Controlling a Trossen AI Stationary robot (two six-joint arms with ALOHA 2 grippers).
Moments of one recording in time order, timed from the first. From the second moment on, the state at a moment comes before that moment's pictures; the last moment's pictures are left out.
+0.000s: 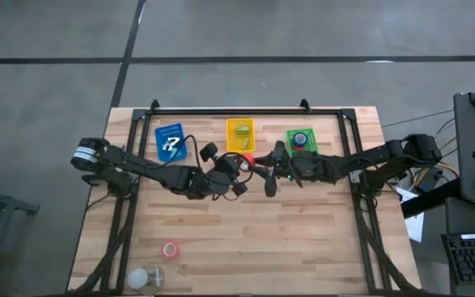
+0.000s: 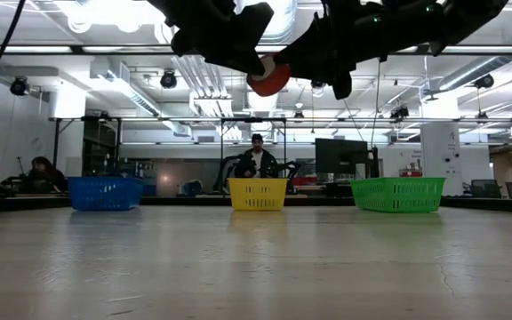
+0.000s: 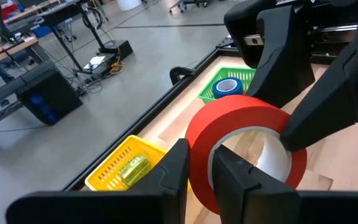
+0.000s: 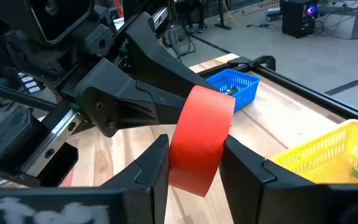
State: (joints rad) left arm -0.19 1.58 1.12 -0.02 -0.91 -0.16; right arm 0.04 1.42 0.70 0.53 0.26 0.32
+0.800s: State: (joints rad) left arm -0.19 1.58 1.11 -0.01 -0.87 -0.30; right arm -0.02 1.17 0.70 -0.07 0.31 0.38
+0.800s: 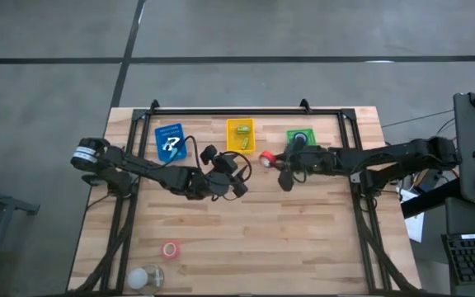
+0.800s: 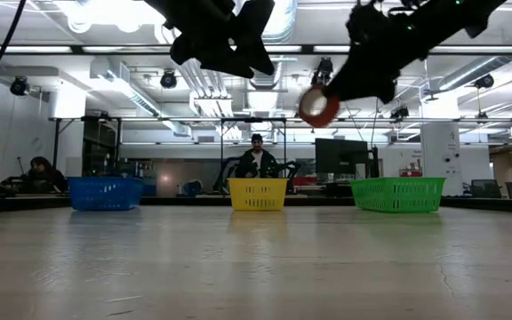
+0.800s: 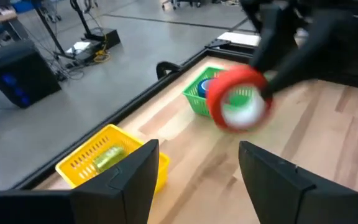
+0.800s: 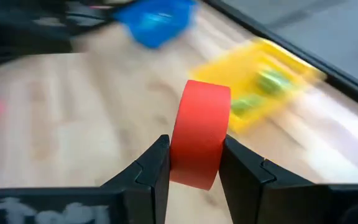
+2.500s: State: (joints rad) left arm -0.20 1.58 1.07 -0.03 -0.80 -0.39; right arm -0.20 1.33 0.68 -0.72 0.61 0.72
